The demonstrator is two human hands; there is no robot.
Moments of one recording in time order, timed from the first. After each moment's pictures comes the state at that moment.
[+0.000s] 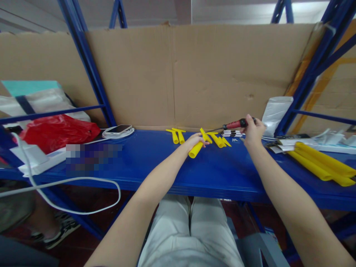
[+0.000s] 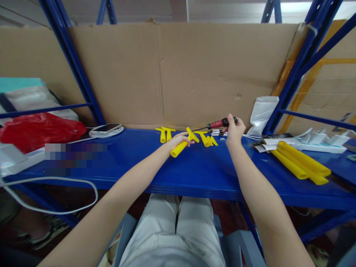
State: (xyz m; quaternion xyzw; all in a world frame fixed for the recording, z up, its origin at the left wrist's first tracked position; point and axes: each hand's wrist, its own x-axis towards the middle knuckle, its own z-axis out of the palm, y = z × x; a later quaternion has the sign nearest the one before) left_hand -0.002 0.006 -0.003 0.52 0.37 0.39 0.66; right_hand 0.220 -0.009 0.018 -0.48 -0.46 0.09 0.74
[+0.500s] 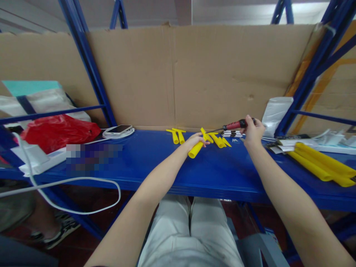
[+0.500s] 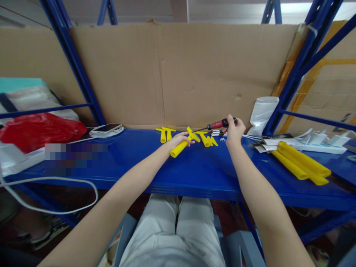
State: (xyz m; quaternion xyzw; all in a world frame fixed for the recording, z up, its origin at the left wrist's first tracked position) left_hand -0.002 0.000 0.000 0.51 0.37 0.40 0.66; right_hand 0.220 -0.009 0.016 -0.46 -0.45 0.11 0.76
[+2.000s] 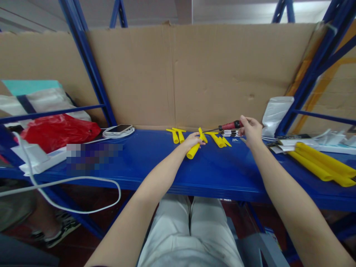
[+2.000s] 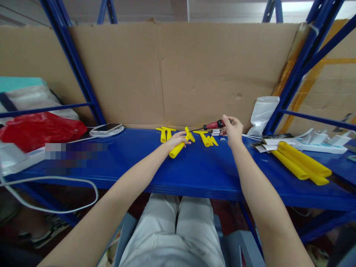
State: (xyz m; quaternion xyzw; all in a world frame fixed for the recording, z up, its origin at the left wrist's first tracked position) left_hand -0.011 0.008 -0.008 0.57 0.41 0.41 0.58; right_hand 0.205 -0.029 0.026 -0.46 -0.47 0.20 0.73
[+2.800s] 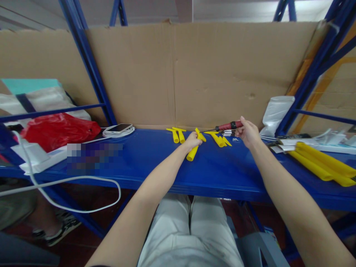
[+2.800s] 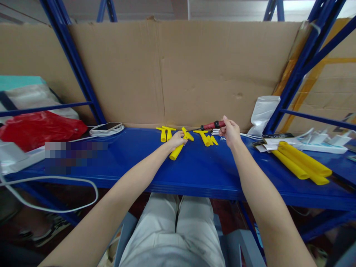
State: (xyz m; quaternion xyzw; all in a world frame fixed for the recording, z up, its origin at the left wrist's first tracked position) left_hand -0.006 0.013 -0.016 0.64 0.42 0.45 0.46; right_hand 0.204 -0.029 0.025 -0.39 -0.44 0.36 0.72
